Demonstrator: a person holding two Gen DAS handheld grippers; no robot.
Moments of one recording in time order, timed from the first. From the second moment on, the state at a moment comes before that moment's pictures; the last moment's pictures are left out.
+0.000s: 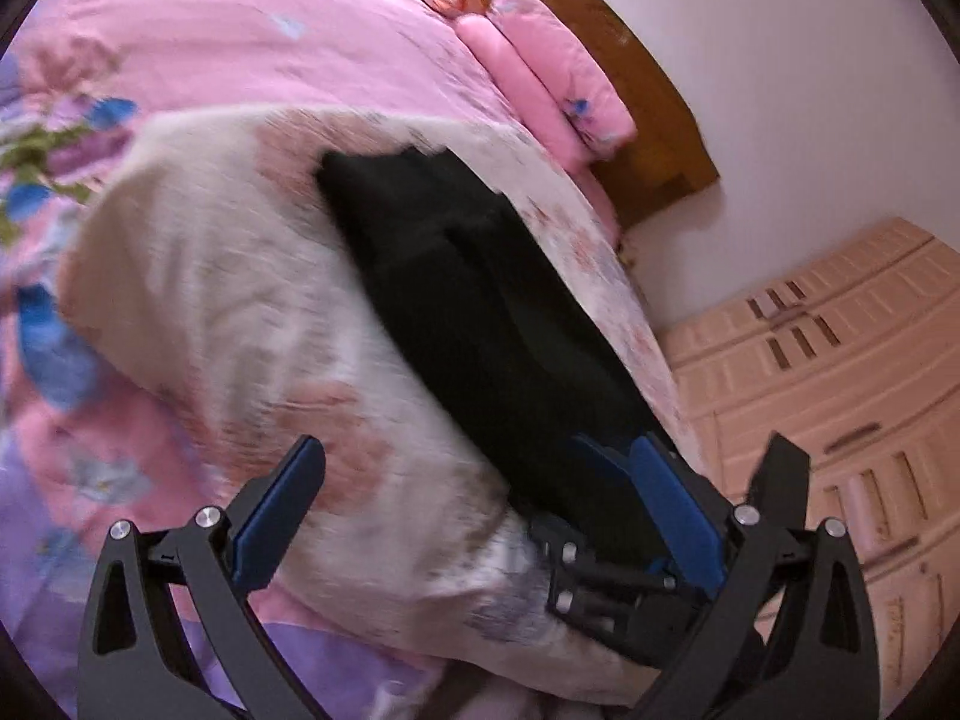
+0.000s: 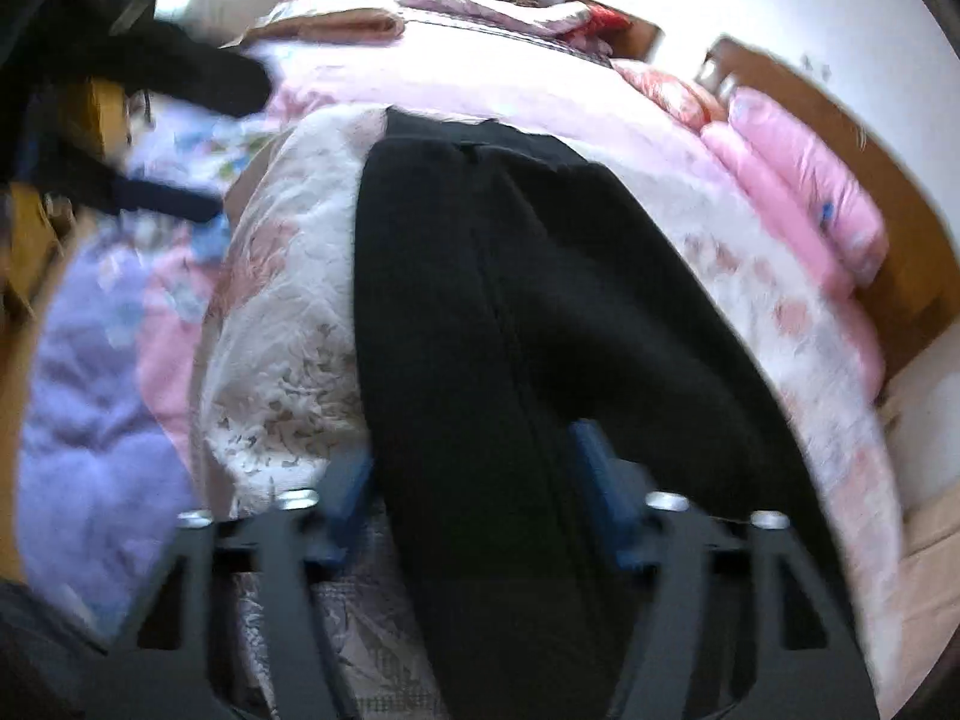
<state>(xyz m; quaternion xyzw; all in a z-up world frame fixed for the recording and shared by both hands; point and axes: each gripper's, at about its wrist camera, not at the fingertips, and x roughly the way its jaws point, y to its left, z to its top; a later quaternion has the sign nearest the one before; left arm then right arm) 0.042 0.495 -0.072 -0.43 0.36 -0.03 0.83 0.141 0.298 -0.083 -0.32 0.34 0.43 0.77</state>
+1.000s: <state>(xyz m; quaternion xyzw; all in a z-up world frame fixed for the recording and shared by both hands) 0.139 0.547 -0.105 -0.49 0.28 -0.01 0.83 0.162 0.166 -0.038 -0.08 0.43 0.45 0.78</state>
